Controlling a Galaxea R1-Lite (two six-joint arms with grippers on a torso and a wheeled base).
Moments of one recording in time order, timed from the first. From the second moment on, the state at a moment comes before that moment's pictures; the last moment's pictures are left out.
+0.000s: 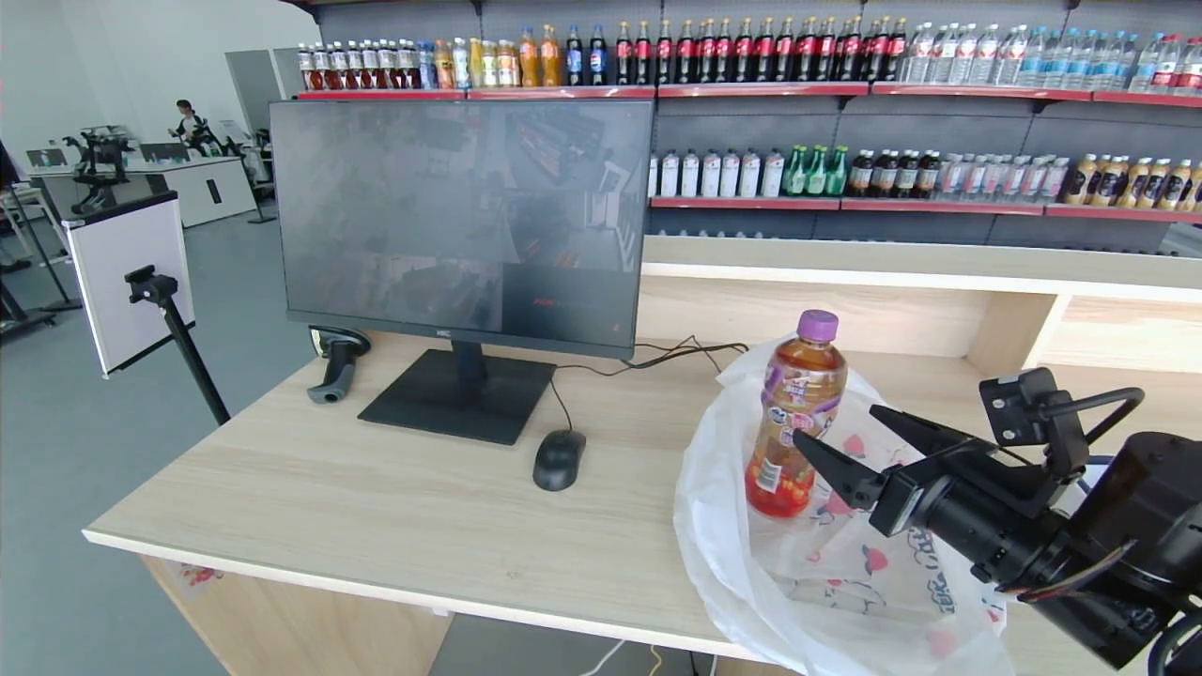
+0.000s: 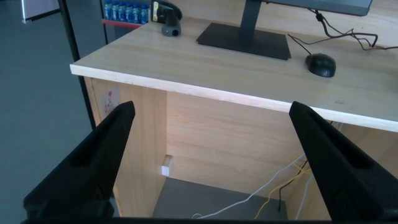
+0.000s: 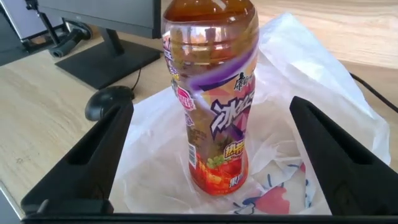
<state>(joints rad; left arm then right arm) 0.00 0.00 0.00 0.00 0.00 -0.02 0.39 1.75 -0.19 -1.57 0.05 0.08</state>
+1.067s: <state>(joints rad) 0.00 0.00 0.00 0.00 0.00 -0.02 0.36 1.71 -0.17 -1.57 0.06 0.08</state>
